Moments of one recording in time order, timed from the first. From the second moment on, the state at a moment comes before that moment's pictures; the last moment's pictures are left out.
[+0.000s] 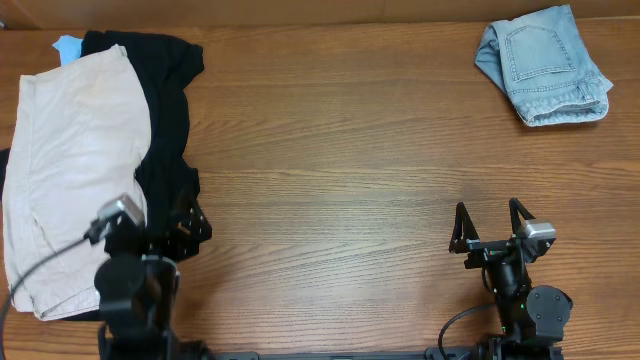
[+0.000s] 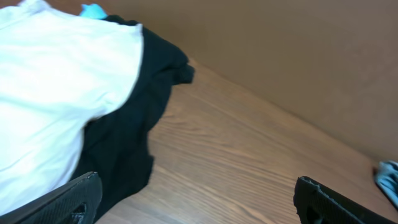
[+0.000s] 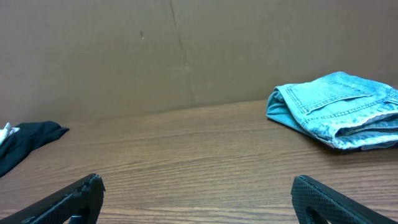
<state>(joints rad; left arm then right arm) 0.10 0.39 0.47 -0.39 -0.01 -0.48 -0.10 0.01 0.02 -0.01 -0.23 0.17</state>
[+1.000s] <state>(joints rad) 0.24 0.07 0.01 0.03 0.02 -0.50 -0.10 0.01 0.02 -0.01 -0.23 0.17</state>
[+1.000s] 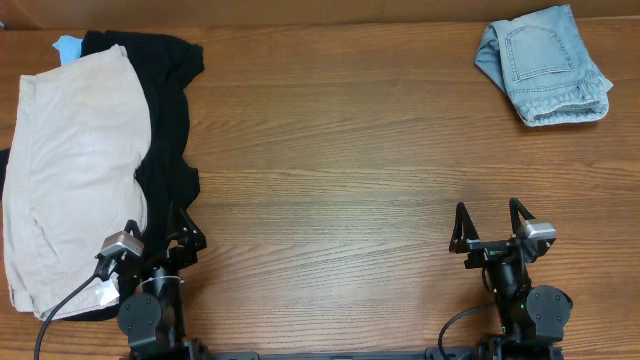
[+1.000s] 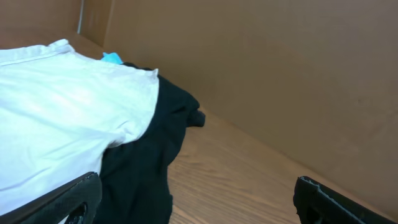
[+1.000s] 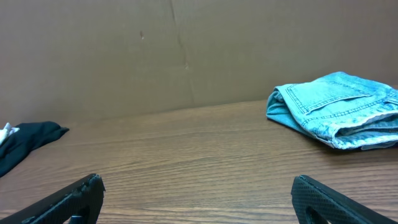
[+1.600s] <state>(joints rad) 0.24 0.02 0.01 -0.08 0.02 -0.49 -0.10 0.01 0.02 -0.01 -0.23 0.17</state>
